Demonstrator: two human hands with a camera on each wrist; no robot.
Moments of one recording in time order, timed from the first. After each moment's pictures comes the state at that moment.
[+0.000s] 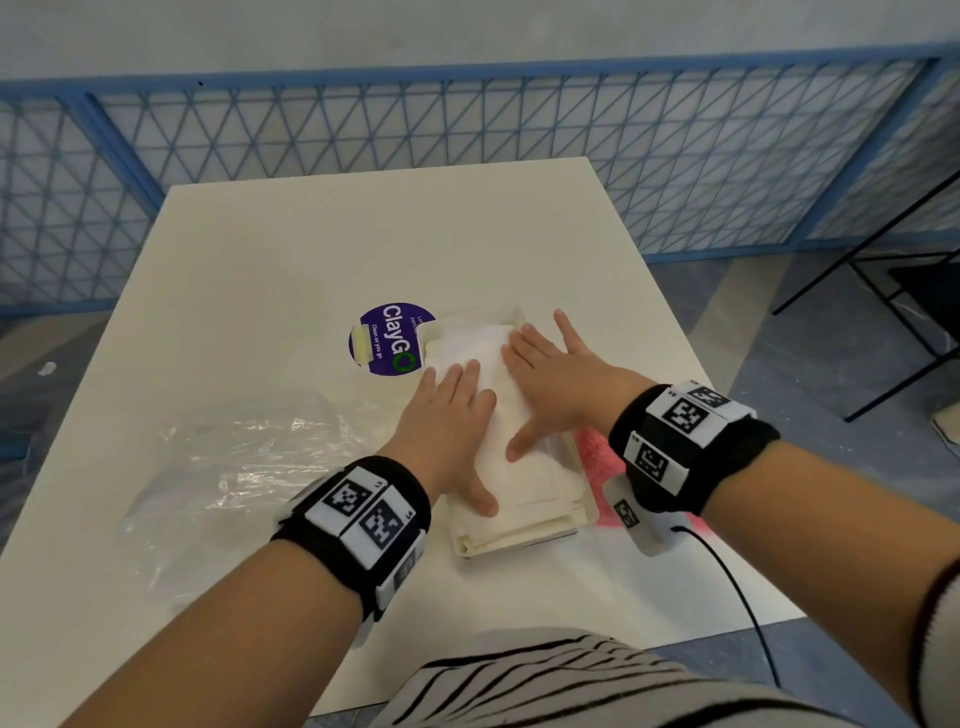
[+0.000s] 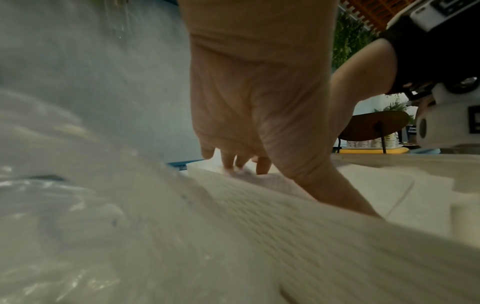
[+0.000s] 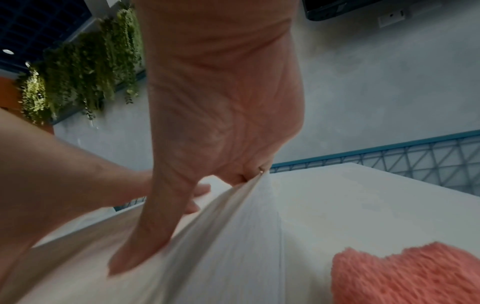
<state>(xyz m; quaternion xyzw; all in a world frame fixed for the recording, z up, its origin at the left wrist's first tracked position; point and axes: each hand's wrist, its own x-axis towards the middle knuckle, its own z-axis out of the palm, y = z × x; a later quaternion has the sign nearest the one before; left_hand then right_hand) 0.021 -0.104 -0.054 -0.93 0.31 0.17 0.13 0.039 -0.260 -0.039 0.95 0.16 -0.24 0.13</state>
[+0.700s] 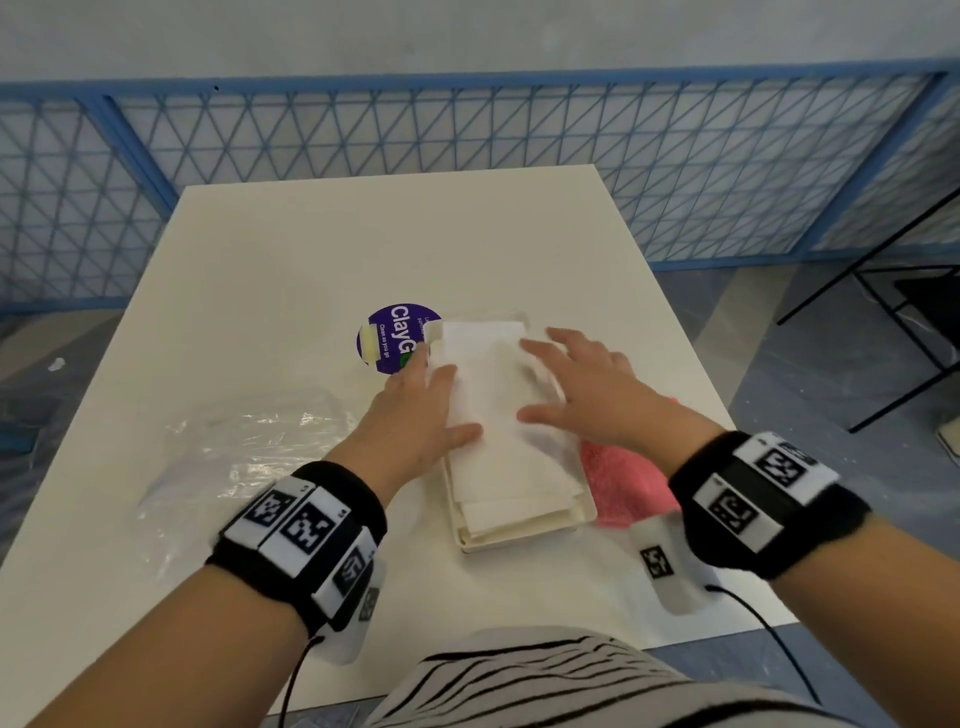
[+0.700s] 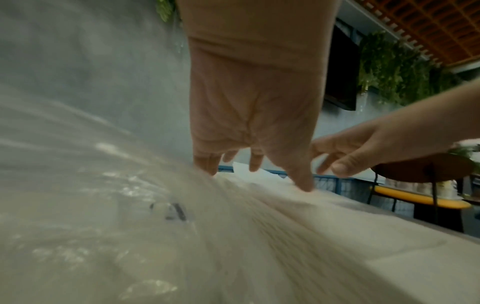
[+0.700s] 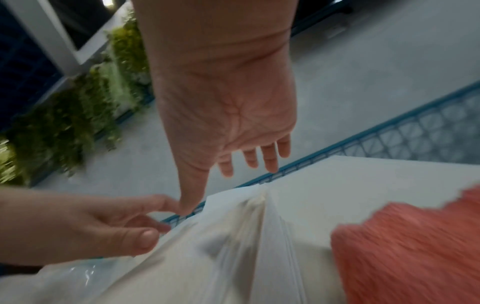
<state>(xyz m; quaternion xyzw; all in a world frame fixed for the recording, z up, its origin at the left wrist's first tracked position) 0.023 -0.074 -0.039 -0.96 0.15 0.19 -0.11 0.005 -0.275 -0.025 0.98 0.06 -0.14 -0.14</state>
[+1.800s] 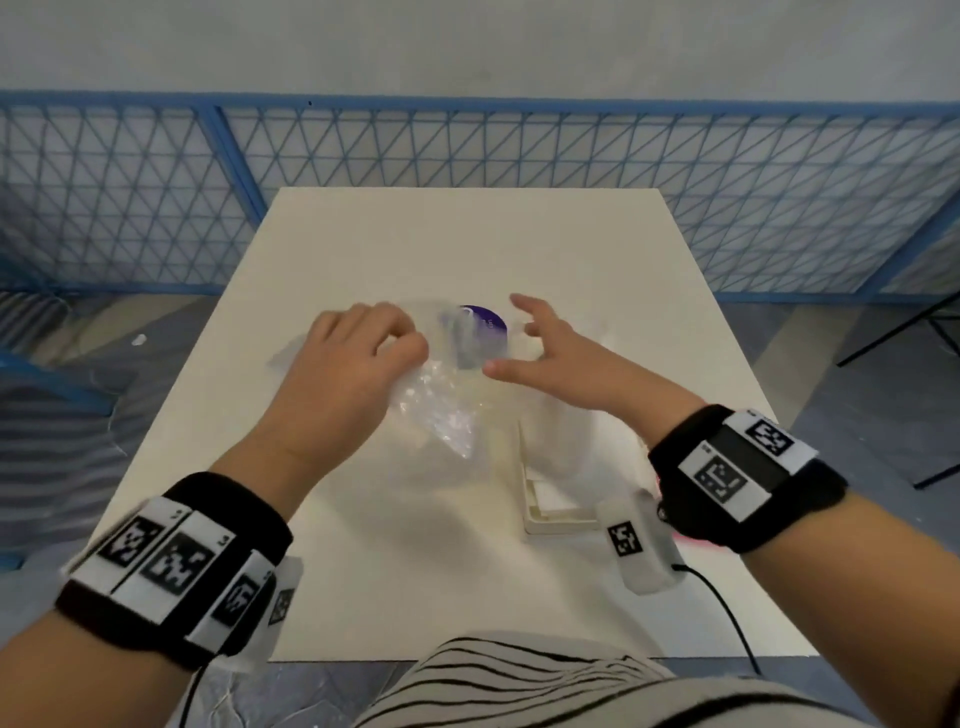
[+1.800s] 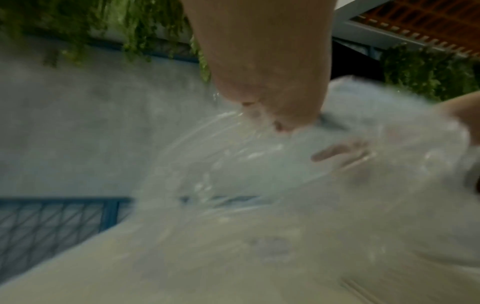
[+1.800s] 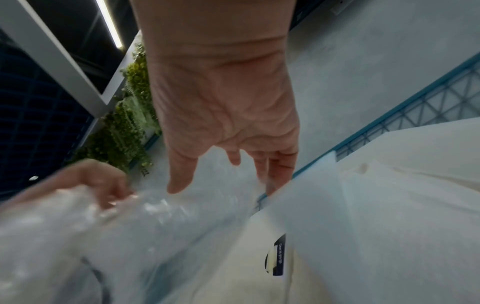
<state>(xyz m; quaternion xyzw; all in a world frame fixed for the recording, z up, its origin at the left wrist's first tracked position) -0.007 0.038 0.017 -0.92 0.32 -0.21 -0.08 0.019 -0.194 0.011 0.88 0.05 -0.17 -0.44</state>
